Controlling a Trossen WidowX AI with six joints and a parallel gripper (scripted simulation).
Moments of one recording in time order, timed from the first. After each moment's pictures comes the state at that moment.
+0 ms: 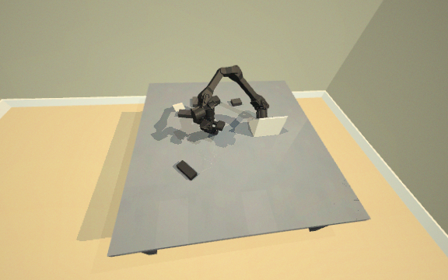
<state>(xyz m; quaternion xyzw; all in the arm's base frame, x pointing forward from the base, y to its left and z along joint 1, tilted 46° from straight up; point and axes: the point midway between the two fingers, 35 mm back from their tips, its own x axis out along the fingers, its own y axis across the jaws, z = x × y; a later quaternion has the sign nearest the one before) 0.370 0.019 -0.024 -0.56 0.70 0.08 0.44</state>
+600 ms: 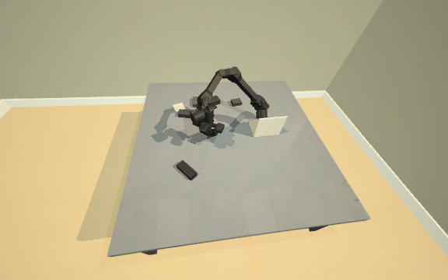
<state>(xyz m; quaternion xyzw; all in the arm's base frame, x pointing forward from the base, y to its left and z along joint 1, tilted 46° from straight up) 0.376 0.020 -0.038 -0.56 0.70 0.08 0.44</state>
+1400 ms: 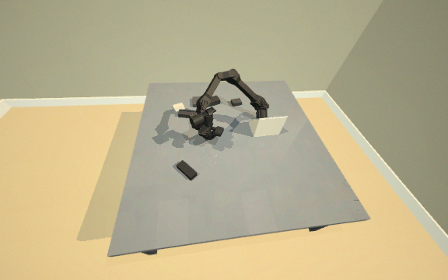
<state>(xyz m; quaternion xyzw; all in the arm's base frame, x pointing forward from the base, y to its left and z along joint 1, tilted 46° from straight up) 0.382 0.017 -0.057 -0.55 0.70 0.08 0.44</state>
